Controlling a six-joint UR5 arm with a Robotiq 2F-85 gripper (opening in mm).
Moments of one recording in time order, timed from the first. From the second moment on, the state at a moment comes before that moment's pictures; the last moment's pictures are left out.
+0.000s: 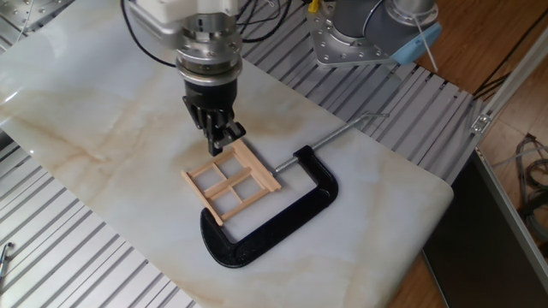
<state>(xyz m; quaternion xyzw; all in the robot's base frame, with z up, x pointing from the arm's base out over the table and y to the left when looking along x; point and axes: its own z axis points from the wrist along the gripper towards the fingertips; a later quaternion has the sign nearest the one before) 0.558 0.050 0.152 0.08 0.99 0.07 0.11</state>
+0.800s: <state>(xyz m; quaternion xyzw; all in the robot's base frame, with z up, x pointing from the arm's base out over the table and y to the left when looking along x) 0.545 0.047 0.127 0.07 0.99 0.05 0.13</state>
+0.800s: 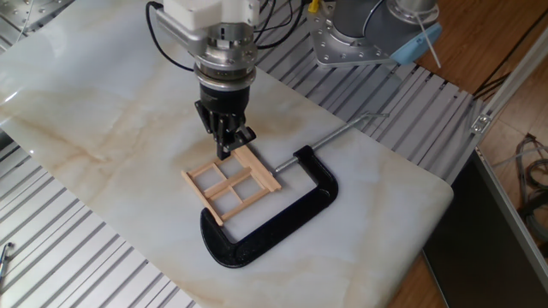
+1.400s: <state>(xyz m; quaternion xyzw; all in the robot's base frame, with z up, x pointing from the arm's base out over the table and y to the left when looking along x) 0.541 0.037 0.120 0.05 0.99 0.05 0.13</state>
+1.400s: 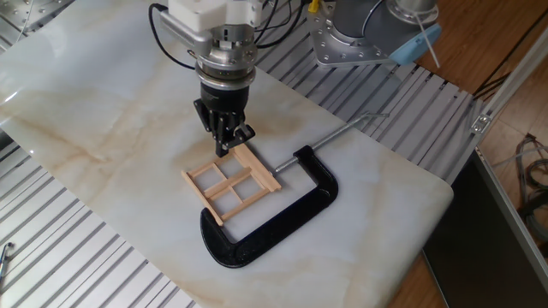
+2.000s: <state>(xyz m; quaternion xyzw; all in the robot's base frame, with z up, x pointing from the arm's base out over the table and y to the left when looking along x) 0.521 0.027 0.114 0.04 0.99 0.03 0.10</state>
